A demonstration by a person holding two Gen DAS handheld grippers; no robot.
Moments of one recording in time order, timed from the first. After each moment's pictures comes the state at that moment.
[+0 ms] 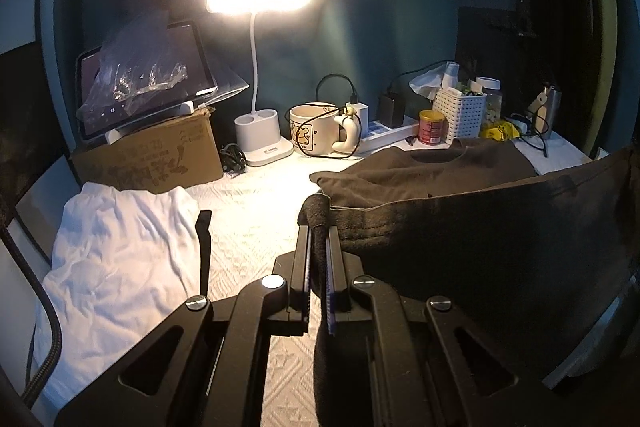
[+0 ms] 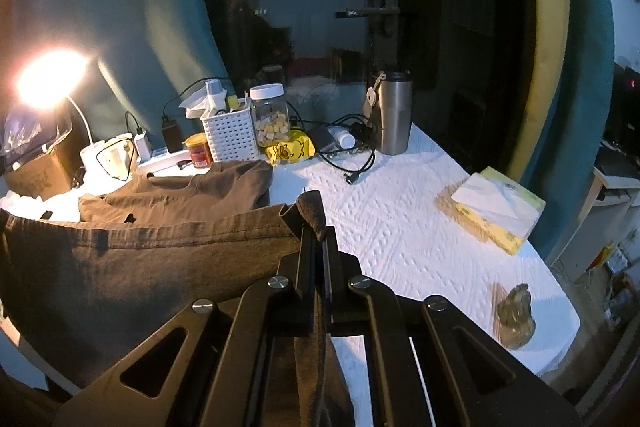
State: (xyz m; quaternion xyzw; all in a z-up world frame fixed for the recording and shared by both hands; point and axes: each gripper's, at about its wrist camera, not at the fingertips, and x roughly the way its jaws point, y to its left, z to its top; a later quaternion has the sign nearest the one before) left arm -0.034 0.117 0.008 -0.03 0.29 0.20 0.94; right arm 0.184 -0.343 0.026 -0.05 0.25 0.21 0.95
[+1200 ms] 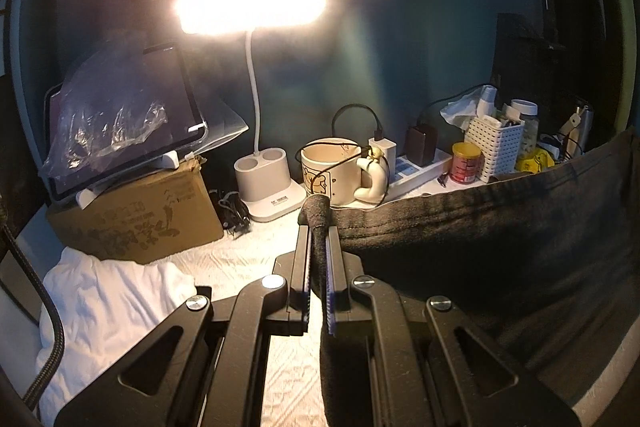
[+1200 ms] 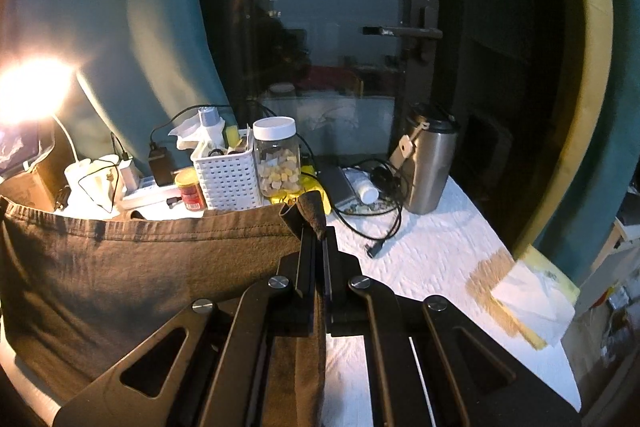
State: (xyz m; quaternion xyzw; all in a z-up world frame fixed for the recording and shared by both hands) left arm 0.052 0.173 0.021 -0.01 0.27 0.21 0.94; right arm 0.287 -0.273 0.054 -0.08 0.23 0.22 0.94
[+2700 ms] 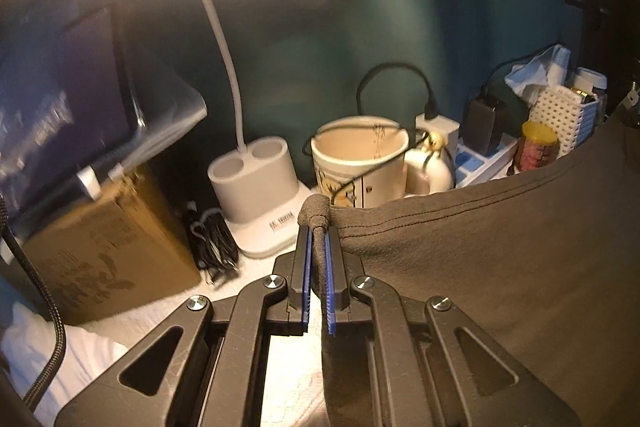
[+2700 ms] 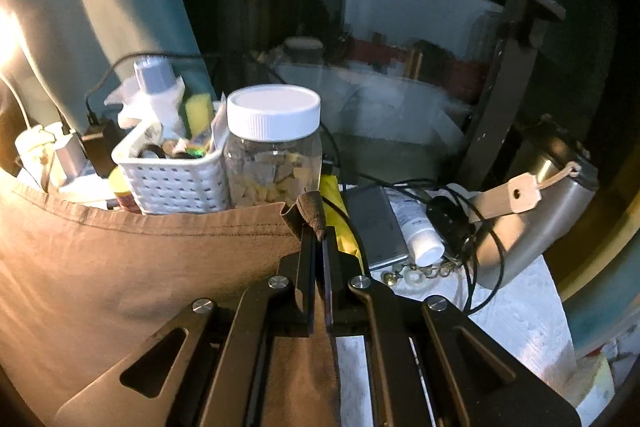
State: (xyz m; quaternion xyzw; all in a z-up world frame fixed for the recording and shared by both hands) left arm 0.170 0.238 -0.039 0.01 0.32 0.23 0.92; right arm 0.448 -0.165 -0.009 -0.15 0.28 0.25 0.92
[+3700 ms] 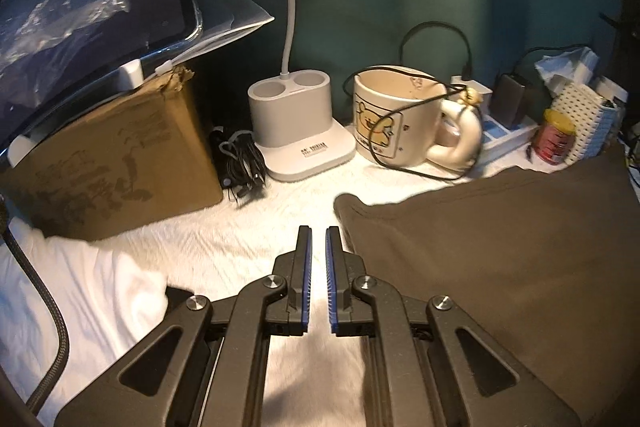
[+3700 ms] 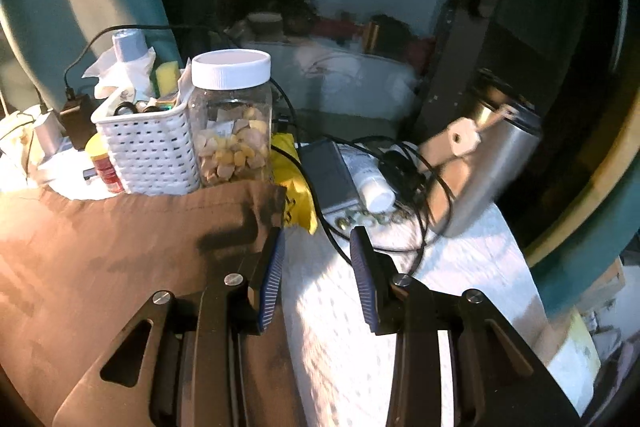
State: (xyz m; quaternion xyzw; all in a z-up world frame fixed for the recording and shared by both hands) left arm 0.129 0.249 -0.051 -0.08 0.36 0.26 0.89; right arm 0.411 -0.210 -0.004 -0.16 0.31 0.18 0.92
